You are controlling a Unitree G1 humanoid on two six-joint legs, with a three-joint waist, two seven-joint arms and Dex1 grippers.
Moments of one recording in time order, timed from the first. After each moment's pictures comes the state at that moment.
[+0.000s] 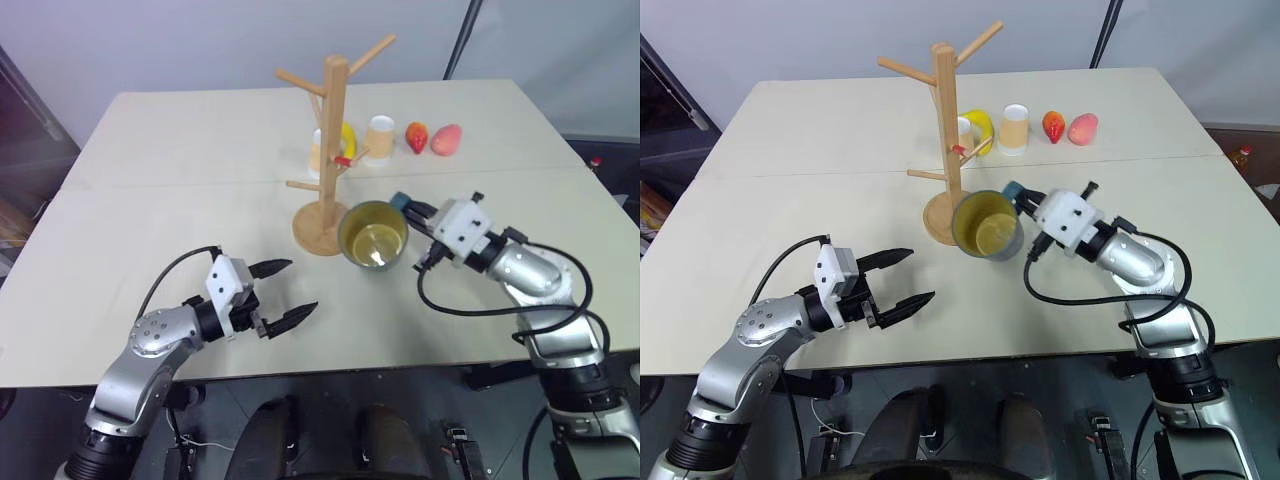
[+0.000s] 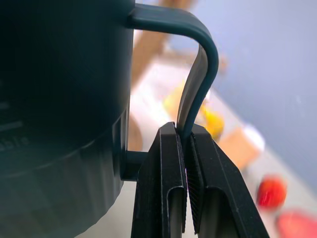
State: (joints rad) left arm -0.04 0.51 -0.06 -0.40 -0.44 0.29 -0.80; right arm -0.36 -0.62 0.03 -0.26 0.04 0.04 0.65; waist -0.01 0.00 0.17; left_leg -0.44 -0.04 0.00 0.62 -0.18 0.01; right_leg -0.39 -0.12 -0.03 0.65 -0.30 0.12
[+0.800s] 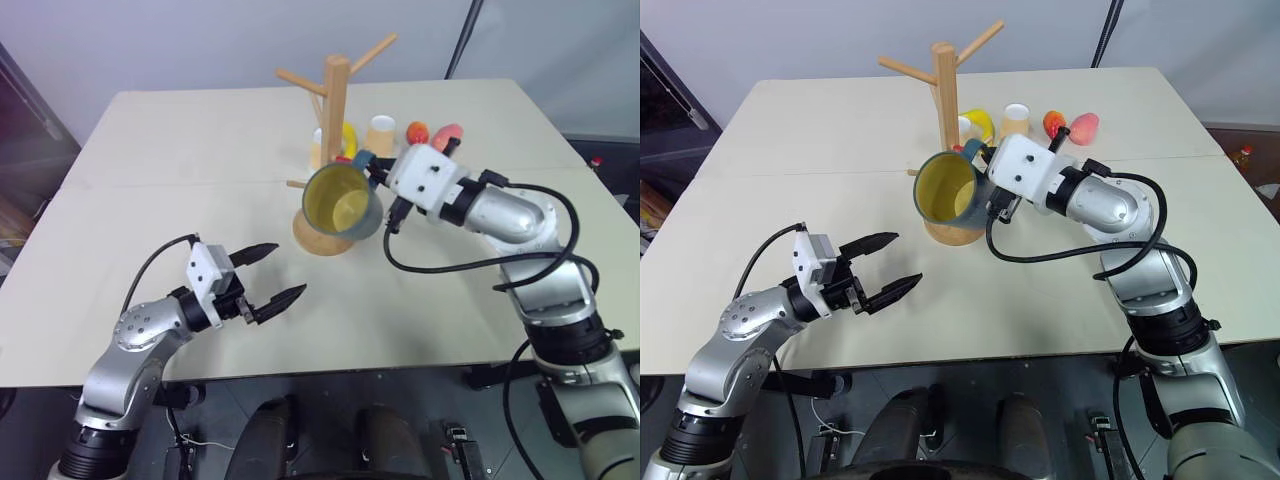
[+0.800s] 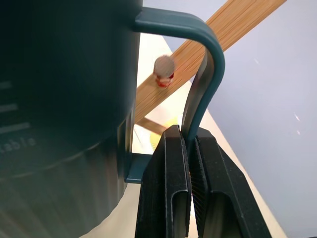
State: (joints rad) left arm -0.05 0.51 0.03 -0.41 -0.53 0.29 -0.80; right arm -0.67 -0.61 0.18 -0.29 -0.08 0.36 0.67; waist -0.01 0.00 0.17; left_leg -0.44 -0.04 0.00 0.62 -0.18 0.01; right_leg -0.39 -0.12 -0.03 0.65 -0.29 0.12
